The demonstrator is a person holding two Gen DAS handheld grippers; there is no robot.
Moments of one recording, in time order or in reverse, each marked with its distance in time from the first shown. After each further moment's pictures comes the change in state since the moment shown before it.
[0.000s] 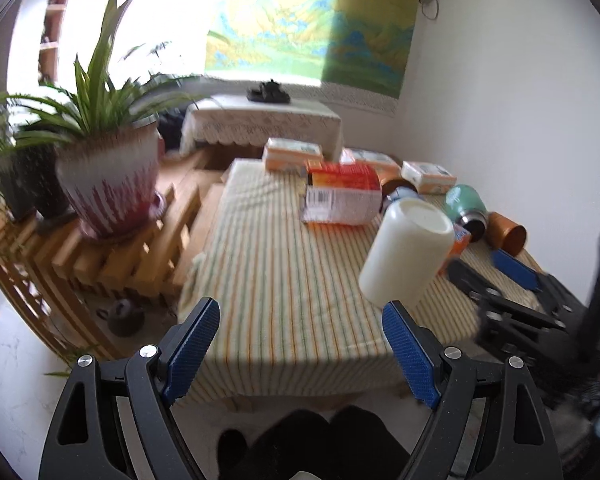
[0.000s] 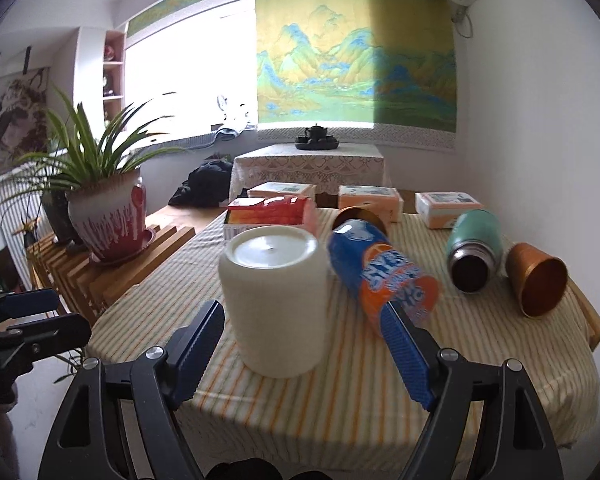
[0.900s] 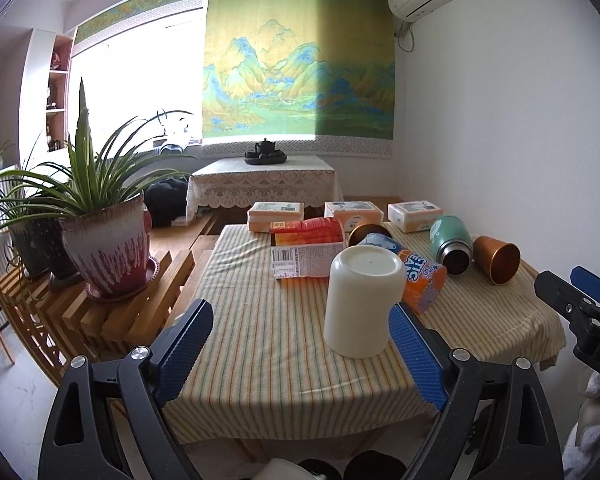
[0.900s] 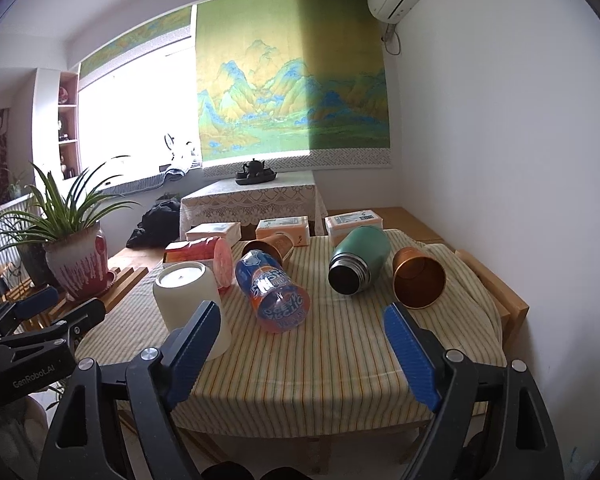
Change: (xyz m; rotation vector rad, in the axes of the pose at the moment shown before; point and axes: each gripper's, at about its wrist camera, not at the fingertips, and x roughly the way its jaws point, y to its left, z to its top) left arm -0.018 -0.068 -0.002 0.102 -0.207 0.056; right arm -0.091 -0.063 -0.005 0.111 -0.107 -0.153
